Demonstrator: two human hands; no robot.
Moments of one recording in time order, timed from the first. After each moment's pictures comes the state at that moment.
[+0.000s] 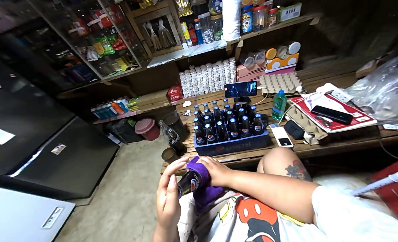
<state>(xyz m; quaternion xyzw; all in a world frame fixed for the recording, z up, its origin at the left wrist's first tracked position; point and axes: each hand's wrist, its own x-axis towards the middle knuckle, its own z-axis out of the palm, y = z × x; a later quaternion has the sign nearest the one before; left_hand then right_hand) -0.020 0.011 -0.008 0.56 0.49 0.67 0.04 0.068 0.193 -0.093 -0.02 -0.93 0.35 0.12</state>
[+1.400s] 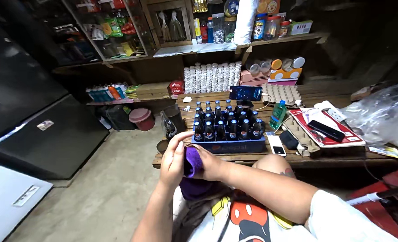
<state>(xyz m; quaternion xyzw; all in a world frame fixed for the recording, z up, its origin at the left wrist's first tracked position) -0.039 0.048 0.014 0.56 0.51 0.65 0.03 0.072 0.167 -0.008 0.09 -0.89 0.38 0.25</state>
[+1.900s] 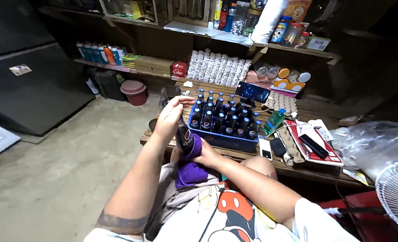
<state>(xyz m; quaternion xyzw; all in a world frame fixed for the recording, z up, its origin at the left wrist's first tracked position) -0.081 0.070 0.028 0.48 0.54 0.68 0.12 0.062 0.199 -0.075 -0.05 -0.91 0.39 0.09</state>
